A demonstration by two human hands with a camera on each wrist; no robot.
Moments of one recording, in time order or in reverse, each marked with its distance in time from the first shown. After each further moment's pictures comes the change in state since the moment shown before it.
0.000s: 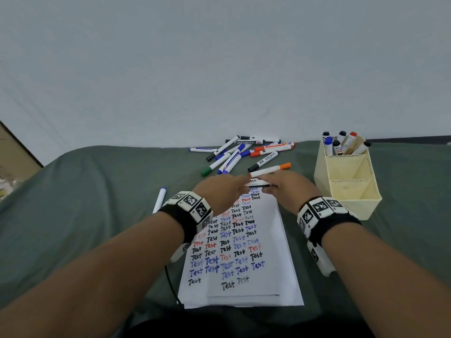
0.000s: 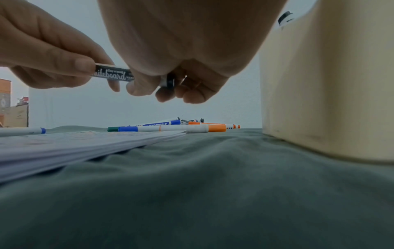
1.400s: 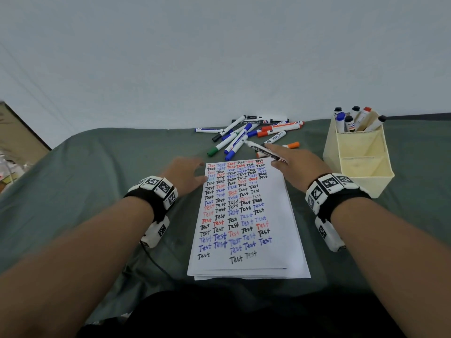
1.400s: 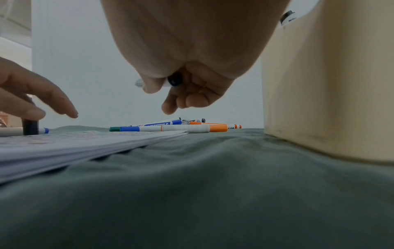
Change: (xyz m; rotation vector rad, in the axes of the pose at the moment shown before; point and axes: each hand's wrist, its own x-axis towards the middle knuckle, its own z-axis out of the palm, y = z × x) left_hand -0.039 -0.099 0.018 -0.076 0.064 -0.298; right_hand 0.004 0.009 0.010 0.045 0.142 0.014
